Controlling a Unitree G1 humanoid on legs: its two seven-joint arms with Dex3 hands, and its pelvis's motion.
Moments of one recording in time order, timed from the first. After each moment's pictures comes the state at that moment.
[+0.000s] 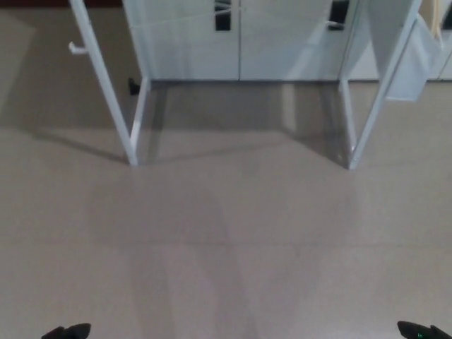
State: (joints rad) left_arm 0.27 0.41 0.03 0.50 0.01 -0.10 -0.37; right_arm 0.30 -0.36 -0.01 0.51 -0.03 -0.24 0.28
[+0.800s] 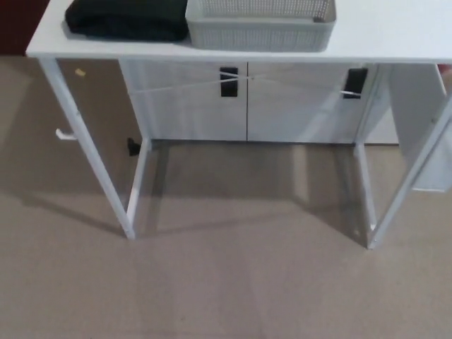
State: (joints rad) left_arm 0.34 0.41 0.01 0.50 0.02 -0.11 -0.37; right_arm 0.37 -0.36 0.00 0.52 -0.04 -0.26 0.27
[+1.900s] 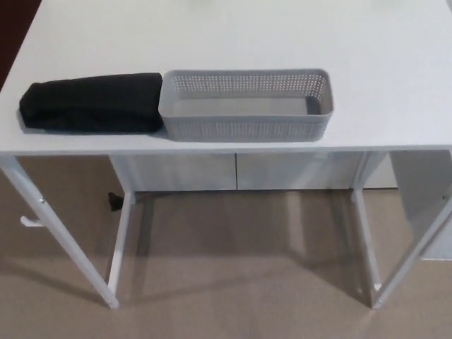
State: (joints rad) left_arm 0.35 0.43 -0.02 0.52 0.03 -0.14 -0.37; right_arm 0.39 -0.36 0.02 0.62 -0.05 -0.35 0.26
